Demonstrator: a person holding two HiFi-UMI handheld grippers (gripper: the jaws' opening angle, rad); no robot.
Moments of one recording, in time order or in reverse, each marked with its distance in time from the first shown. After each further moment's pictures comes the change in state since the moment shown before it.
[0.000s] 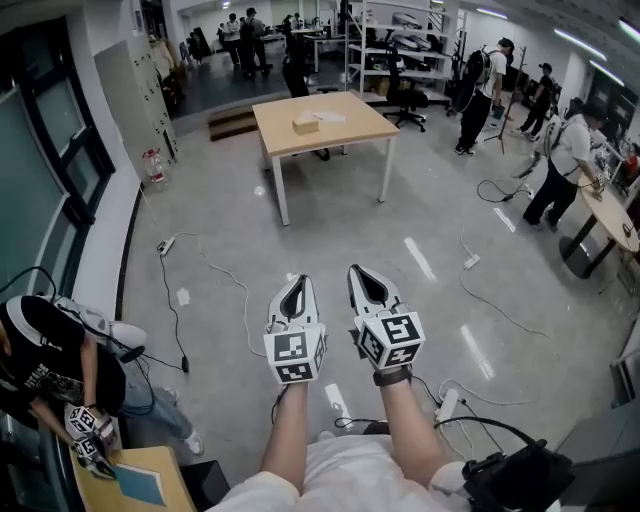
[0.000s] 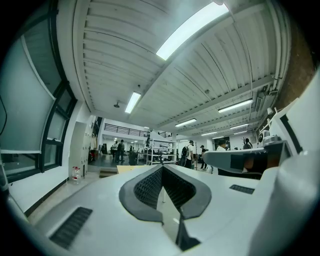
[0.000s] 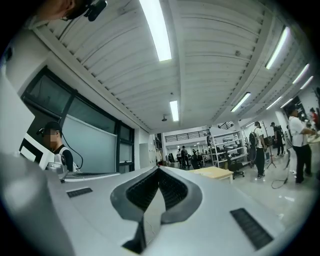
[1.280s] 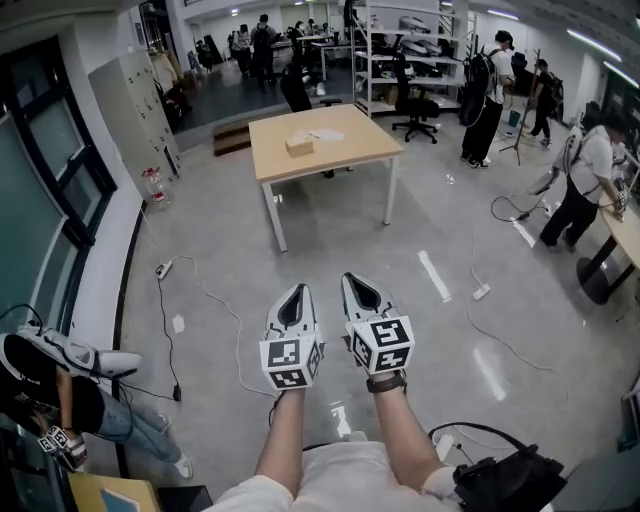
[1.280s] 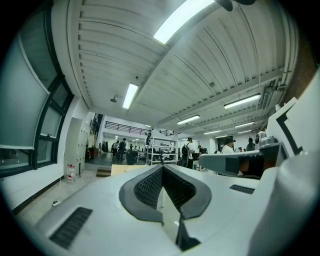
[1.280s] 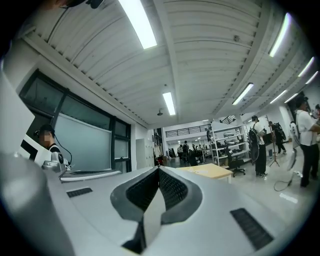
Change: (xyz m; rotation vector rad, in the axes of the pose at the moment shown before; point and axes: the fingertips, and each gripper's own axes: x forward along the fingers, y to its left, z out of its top) left arm 0.233 -0.033 -0.018 -0.018 0.016 0.017; right arm 0.142 -0.193 -0.005 0.011 0.053 0.021
